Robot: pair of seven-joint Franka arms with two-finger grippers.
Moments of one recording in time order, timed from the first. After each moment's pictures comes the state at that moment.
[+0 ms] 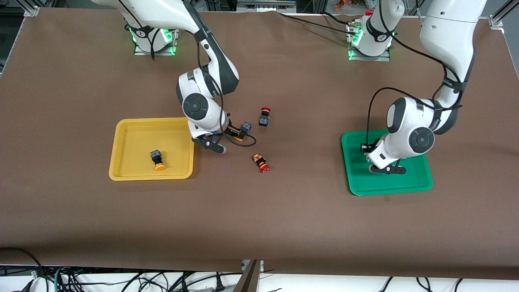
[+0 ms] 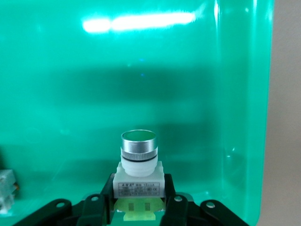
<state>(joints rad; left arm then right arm) -0.10 0.51 -0.02 -1.98 -0.05 2.27 -0.04 0.84 0.59 -0.24 -1.75 0.42 2.25 0.81</state>
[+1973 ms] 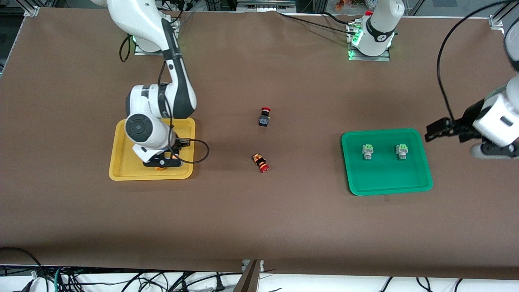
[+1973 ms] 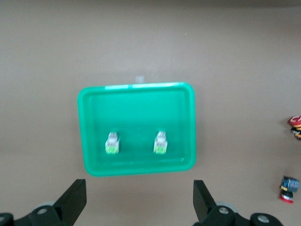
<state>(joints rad) -0.03 0.20 0.02 -1.43 -0.05 1.59 -0.06 0.95 0.62 -0.71 -1.81 0.43 2.04 0.02</state>
